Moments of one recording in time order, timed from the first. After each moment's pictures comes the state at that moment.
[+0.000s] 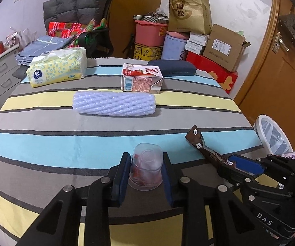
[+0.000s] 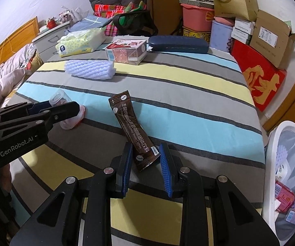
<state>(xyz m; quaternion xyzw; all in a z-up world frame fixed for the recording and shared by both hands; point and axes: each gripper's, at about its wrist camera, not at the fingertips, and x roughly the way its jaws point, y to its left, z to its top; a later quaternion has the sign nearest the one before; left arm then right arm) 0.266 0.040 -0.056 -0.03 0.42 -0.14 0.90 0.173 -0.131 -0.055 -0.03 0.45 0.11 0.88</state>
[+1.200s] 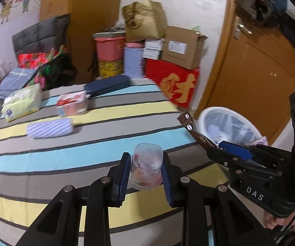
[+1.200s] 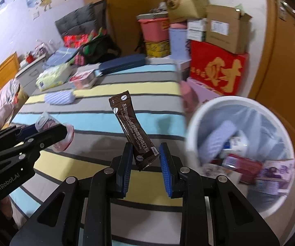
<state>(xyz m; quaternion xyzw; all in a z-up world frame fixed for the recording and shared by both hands) 0.198 -0.080 0.002 0.02 0.37 -0.23 0.90 0.121 -0.236 -0.016 0.05 0.40 0.02 0.91</state>
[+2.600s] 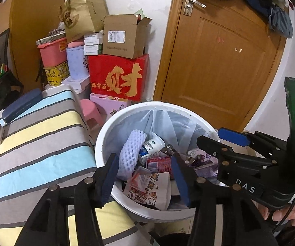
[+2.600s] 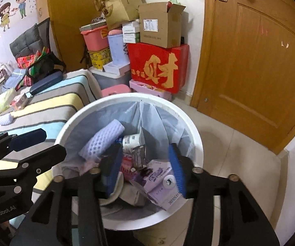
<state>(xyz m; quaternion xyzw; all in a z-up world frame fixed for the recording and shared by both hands) 0.191 -0.263 -0.002 0.06 0.38 -0.34 0.86 0.094 -0.369 -0.015 0.06 0.39 -0.10 0.91</state>
